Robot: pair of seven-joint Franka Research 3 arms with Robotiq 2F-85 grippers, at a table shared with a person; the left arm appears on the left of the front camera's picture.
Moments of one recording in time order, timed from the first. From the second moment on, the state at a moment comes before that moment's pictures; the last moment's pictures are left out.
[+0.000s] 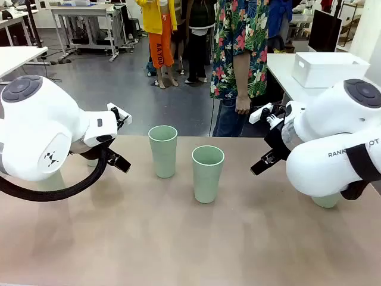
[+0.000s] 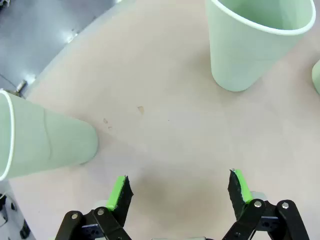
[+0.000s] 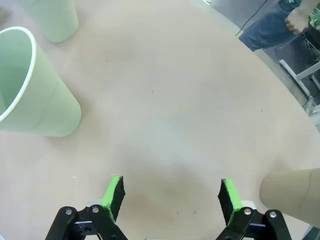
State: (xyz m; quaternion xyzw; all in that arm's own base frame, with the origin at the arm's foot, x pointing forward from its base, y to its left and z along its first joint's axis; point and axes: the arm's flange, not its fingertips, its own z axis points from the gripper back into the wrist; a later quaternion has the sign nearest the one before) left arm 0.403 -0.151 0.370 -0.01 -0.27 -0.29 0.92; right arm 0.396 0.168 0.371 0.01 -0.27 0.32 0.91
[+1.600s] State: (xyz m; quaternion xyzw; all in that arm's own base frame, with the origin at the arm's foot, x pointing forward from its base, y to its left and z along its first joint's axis) left arm 0.420 -0.135 0.462 -0.06 -0.28 -0.29 0.91; right arm 0.416 0.156 0.463 0.03 -0.31 0.29 0.90
